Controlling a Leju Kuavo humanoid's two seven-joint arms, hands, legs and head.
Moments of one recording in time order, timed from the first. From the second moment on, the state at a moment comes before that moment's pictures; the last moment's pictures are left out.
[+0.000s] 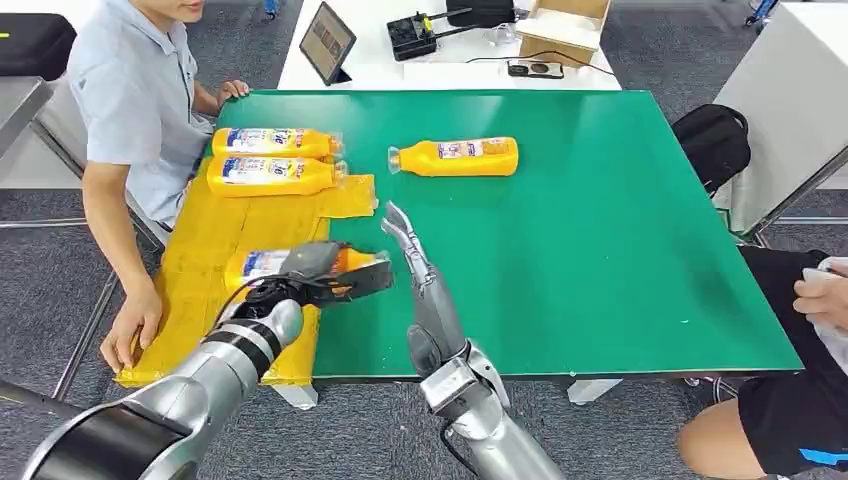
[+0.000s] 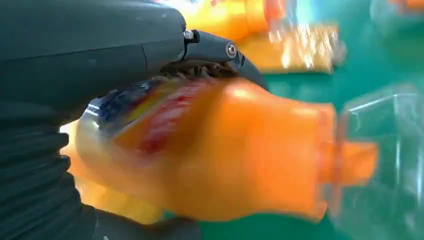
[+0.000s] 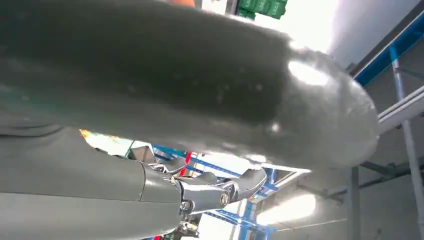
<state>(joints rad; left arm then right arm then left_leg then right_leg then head) -0.77 -0.19 -0.40 -0.41 -1.10 0.06 -0.04 -0.22 0.20 0.56 -1.37 0.11 -0.23 -0.67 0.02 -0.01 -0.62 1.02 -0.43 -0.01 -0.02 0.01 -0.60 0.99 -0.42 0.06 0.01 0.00</state>
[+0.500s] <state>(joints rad) -0.72 -0.22 -0.23 -0.42 -0.81 0.00 -0.37 -0.22 0.20 0.56 -1.35 0.09 -0.25 -0.67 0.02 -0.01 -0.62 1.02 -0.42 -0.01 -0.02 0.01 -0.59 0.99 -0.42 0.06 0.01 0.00</state>
